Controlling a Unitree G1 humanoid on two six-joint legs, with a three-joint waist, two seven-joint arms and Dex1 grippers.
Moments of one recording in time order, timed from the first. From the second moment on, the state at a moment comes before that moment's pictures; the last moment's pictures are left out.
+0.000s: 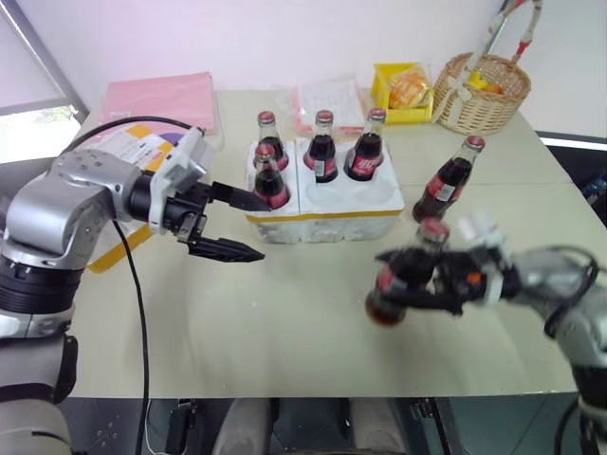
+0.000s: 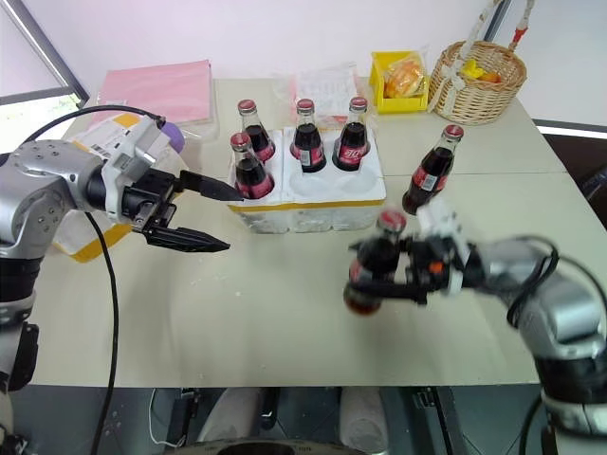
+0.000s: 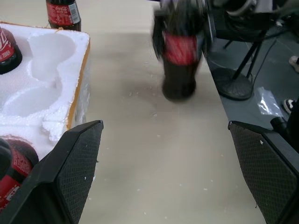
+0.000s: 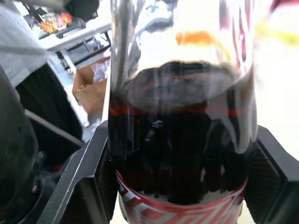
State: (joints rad) left arm -0.76 0.88 -0.08 -0.10 -0.62 0.72 -1.45; right arm -0.38 -0.84 -0.14 -0.26 0.81 0.60 1.25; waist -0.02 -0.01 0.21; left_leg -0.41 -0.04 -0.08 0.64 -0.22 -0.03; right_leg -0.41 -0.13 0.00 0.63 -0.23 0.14
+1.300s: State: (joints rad) left arm -0.57 0.94 0.15 -0.28 -0.78 0.79 -1.21; right arm -1.00 -0.32 0.07 0.59 0.34 0.26 1.14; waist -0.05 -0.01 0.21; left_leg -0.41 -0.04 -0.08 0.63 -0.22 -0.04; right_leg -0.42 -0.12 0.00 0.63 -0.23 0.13
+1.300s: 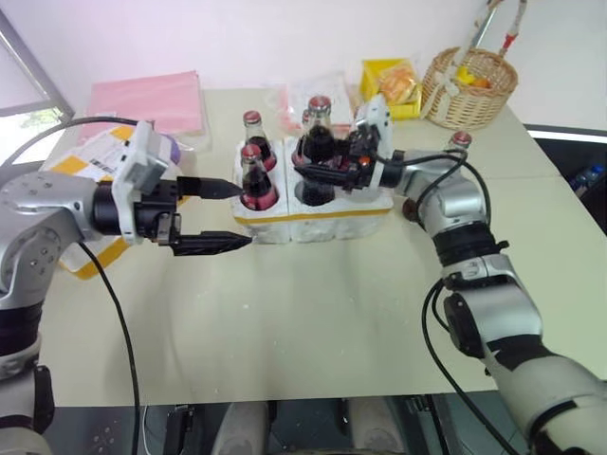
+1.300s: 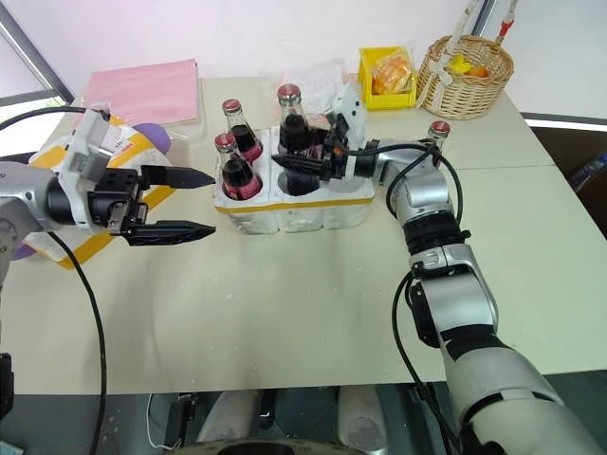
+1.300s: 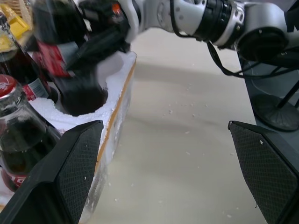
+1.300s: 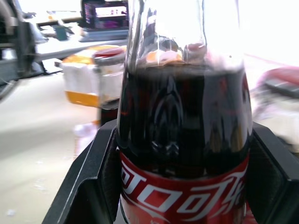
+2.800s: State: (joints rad) left arm -0.64 0.86 0.08 -0.19 -0.75 0.73 -1.23; right arm -0.36 -0.75 -0.28 -0.17 0.50 0.66 1.02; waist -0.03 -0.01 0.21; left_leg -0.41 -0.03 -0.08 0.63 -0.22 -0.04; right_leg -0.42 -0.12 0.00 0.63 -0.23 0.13
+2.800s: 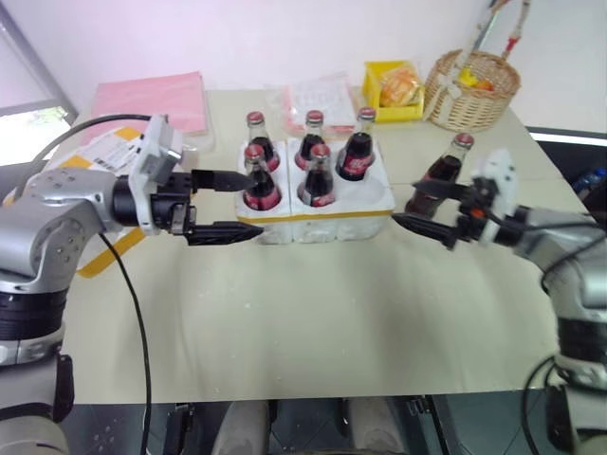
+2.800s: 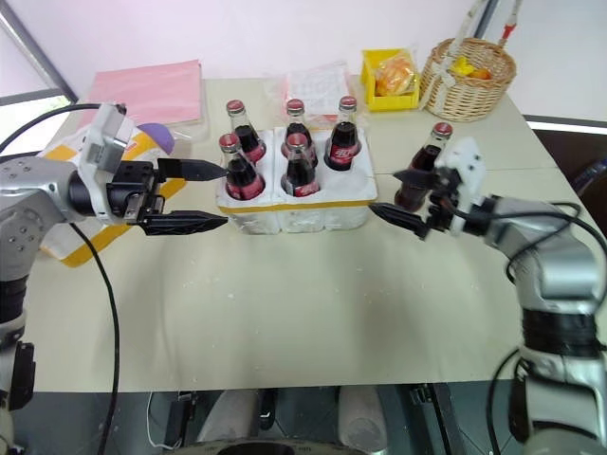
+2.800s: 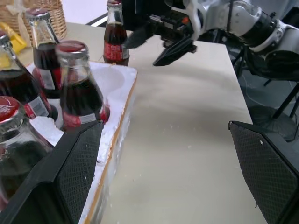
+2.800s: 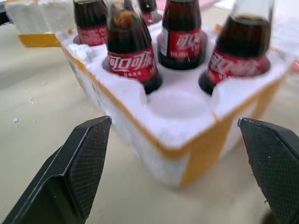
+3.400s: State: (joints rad) left arm -0.68 0.86 0.06 -0.18 -0.74 0.74 -1.23; right arm -0.36 -0.75 -0.38 0.03 0.44 0.57 0.74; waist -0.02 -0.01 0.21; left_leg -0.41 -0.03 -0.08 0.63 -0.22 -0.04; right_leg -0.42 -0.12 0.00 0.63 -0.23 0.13
